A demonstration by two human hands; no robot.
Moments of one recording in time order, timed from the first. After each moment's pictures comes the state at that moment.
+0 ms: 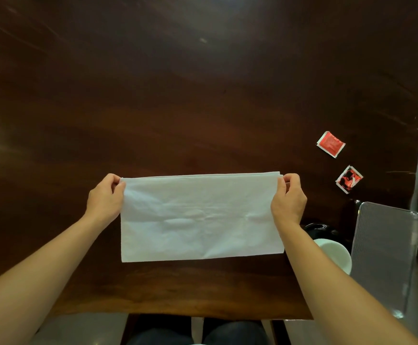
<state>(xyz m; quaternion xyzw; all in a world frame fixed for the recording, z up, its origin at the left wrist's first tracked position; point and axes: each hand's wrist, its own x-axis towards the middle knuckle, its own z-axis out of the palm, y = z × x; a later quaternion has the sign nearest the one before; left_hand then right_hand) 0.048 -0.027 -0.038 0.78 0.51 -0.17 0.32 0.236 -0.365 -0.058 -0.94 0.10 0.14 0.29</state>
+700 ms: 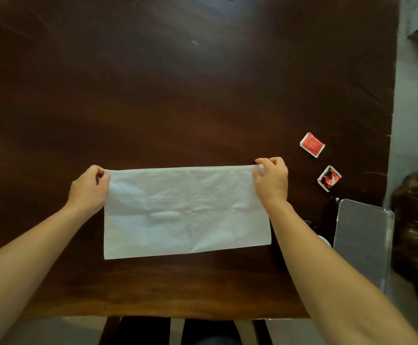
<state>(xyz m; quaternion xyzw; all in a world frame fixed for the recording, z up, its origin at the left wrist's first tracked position) 0.042 -0.027 -0.047 0.79 0.50 -0.14 0.32 0.266 -0.352 -0.061 -0.97 -0.07 0.14 0.21</state>
